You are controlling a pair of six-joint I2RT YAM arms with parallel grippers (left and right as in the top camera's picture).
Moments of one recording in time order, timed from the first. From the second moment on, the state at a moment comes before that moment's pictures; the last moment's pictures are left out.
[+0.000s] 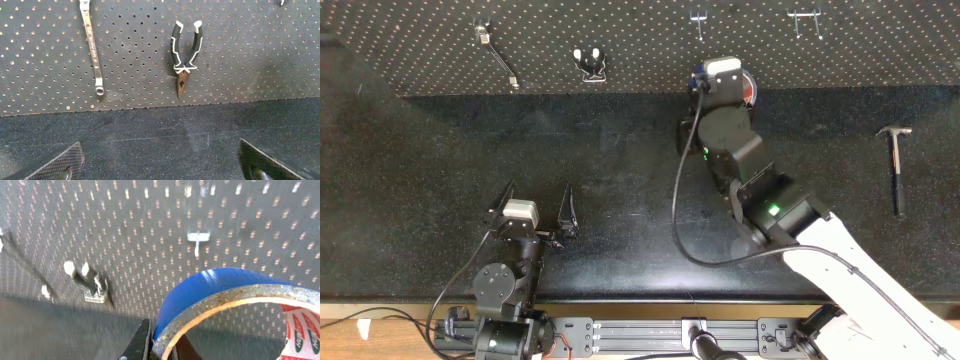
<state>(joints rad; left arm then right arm) -0.10 0.01 0.01 -0.07 0.02 -0.03 0.67 1.27 1.03 -0.10 0.37 0.29</state>
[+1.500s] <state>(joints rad) -0.10 0.01 0.01 -0.07 0.02 -0.03 0.59 1.77 1.03 0.64 0.48 0.08</state>
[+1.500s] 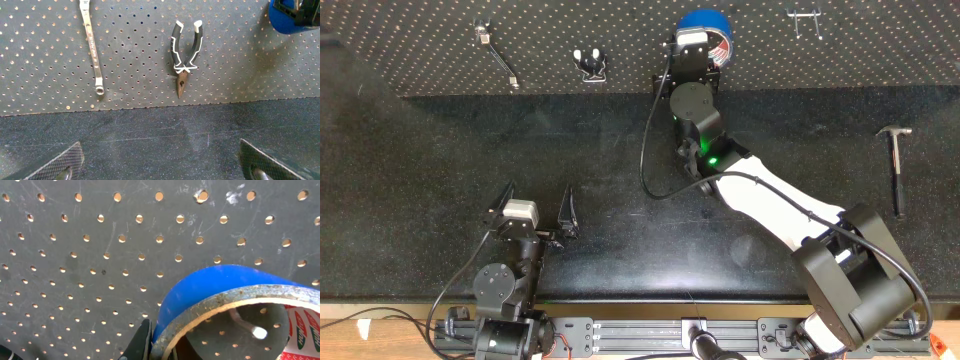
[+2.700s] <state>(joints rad) -0.10 0.01 0.01 -0.07 0.01 -0.03 0.55 1.30 1.04 -0.48 0.23 0.20</state>
